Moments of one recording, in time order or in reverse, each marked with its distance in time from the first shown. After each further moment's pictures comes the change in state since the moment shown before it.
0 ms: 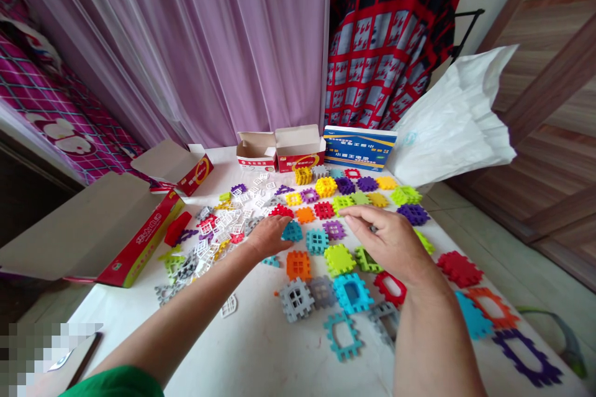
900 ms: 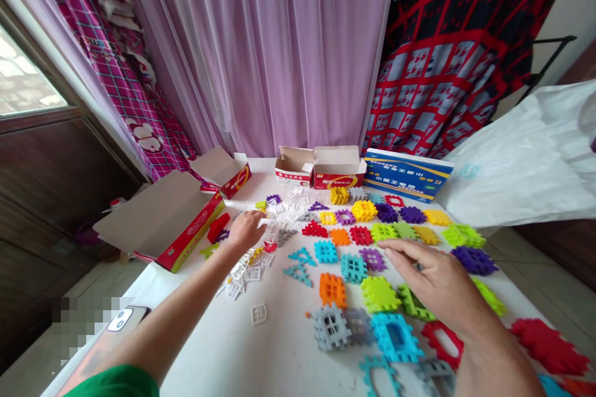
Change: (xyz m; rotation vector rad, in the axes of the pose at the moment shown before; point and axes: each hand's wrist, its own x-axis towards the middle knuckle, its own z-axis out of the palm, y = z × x) left_hand -0.067 -0.100 -0.038 0.024 0.263 -0.430; right_hand 0.000 0.009 0.013 -0.060 -0.061 -0.042
